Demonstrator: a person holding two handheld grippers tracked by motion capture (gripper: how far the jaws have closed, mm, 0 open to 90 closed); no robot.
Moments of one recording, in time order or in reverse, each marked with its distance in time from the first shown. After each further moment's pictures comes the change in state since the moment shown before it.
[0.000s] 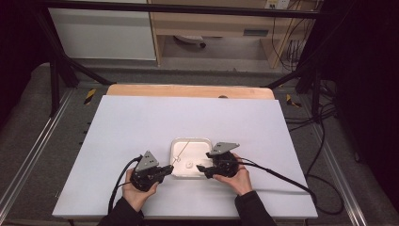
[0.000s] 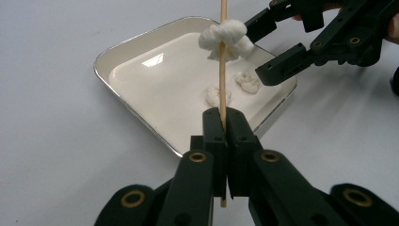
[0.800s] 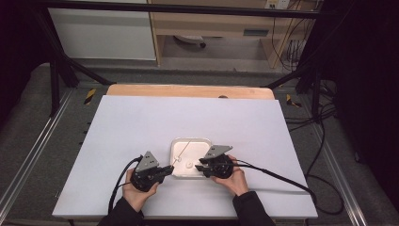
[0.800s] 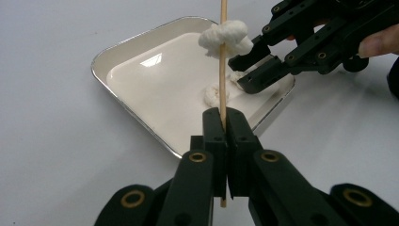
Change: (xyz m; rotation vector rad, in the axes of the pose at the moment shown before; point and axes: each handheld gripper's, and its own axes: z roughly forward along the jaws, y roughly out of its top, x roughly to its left) left arm -0.001 0.000 0.000 -0.001 -0.004 0.006; right arm 0.007 -0.002 0.013 0.044 0.010 -0.075
